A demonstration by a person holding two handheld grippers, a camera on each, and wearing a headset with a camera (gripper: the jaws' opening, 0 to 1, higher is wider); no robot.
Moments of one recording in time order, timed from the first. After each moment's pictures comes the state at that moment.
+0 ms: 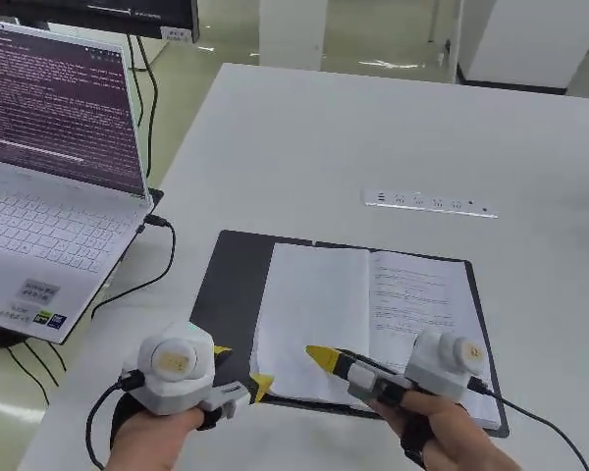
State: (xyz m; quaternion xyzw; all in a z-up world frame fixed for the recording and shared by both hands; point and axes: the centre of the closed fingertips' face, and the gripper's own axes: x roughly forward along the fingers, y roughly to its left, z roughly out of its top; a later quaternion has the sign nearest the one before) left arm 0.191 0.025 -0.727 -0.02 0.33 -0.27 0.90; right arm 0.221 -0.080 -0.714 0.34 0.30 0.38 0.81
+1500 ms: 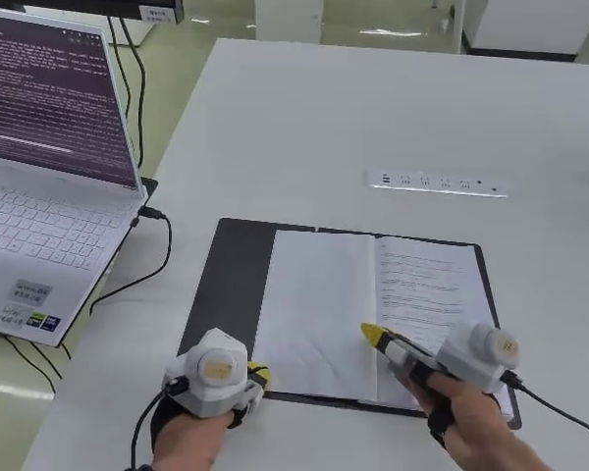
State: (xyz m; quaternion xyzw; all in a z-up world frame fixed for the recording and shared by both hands) left arm 0.200 0.015 -0.790 0.00 0.38 -0.25 0.89; right arm 0.273 -0.124 -0.757 0.31 0.30 0.28 0.86
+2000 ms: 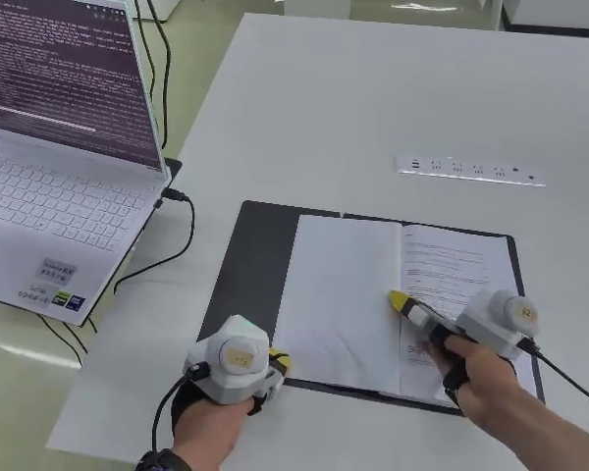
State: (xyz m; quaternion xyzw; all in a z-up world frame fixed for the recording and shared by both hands) left arm 0.201 0.016 -0.791 0.01 0.38 -0.25 0.89; right arm 0.318 -0.133 -0.774 0.32 0.30 0.26 0.86
